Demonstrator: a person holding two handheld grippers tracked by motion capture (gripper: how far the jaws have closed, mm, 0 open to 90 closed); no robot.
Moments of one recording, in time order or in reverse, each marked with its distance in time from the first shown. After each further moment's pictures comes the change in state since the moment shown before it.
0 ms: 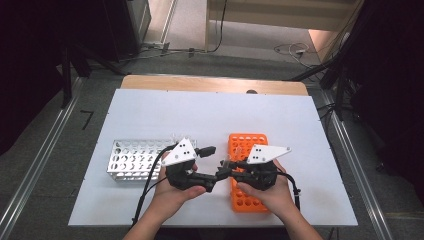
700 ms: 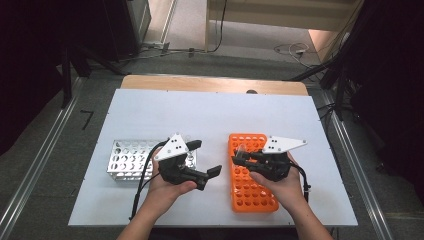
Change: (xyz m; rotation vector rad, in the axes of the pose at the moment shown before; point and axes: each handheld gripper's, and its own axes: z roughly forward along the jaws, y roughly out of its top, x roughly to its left) left arm 0.018 -0.003 -0.009 0.009 0.062 -0.030; right arm -0.027 -0.004 -0.021 -0.031 -0.067 0.053
